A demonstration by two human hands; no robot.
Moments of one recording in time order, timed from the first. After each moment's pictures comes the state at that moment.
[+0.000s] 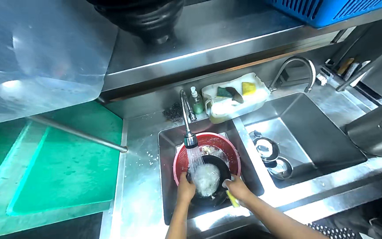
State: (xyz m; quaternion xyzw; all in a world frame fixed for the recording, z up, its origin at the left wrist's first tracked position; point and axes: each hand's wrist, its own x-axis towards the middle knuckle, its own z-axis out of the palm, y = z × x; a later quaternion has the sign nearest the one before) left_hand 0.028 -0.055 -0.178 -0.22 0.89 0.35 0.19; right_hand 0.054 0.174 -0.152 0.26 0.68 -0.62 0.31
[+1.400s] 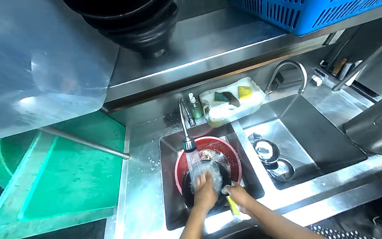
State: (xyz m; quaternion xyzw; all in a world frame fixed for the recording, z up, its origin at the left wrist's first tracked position) left_hand 0.041 0.015 -0.153 0.03 0.95 0.18 0.25; right_hand 0.069 0.174 -0.156 0.29 0.57 -0.70 0.32
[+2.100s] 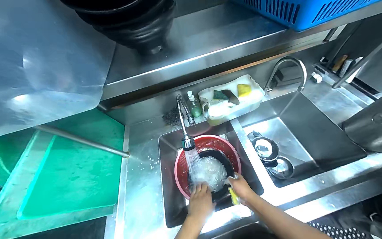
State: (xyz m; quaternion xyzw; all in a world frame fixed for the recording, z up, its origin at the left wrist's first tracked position) left_hand 0.070 0.002 -0.128 0.15 0.93 0.00 0.35; right_hand 0.056 0.186 -0.162 0.27 0.63 -0.69 0.23
